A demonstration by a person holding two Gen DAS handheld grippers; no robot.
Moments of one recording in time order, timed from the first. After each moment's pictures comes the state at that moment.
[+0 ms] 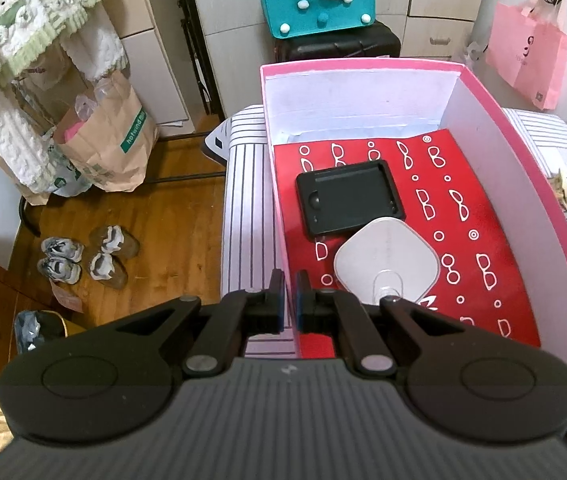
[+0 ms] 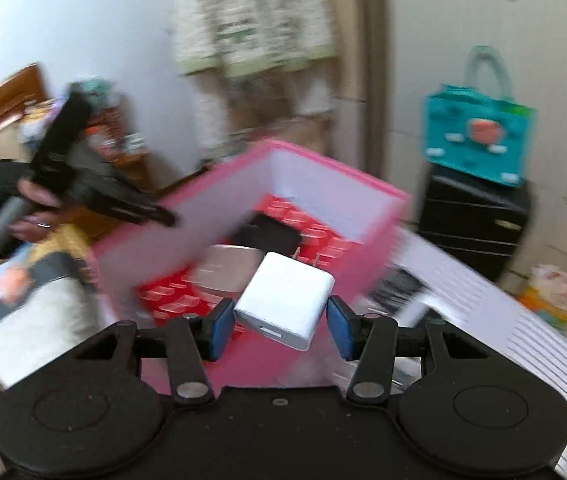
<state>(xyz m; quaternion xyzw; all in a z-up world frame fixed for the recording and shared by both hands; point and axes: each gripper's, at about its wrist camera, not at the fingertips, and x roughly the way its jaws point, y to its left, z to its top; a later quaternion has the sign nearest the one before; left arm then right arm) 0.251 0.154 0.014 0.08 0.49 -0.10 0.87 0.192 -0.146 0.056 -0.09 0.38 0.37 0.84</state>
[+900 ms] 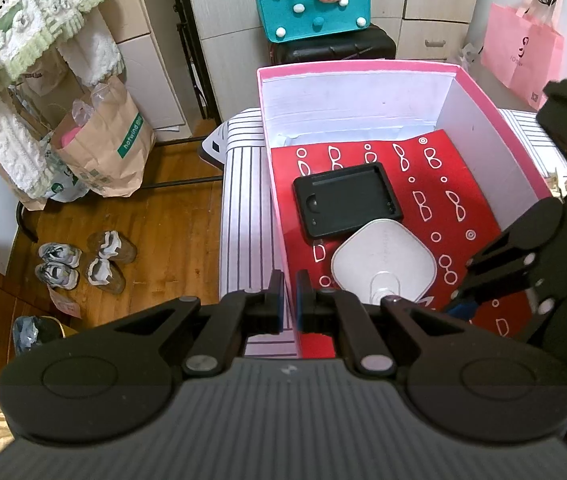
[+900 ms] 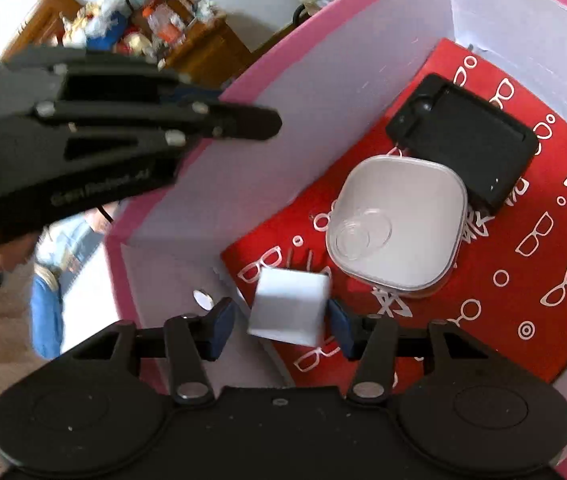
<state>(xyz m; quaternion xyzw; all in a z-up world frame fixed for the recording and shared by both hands) 0.251 0.153 0.014 0.08 0.48 -0.10 0.87 0.273 -0.011 -0.048 -0.03 0.60 0.45 0.66</state>
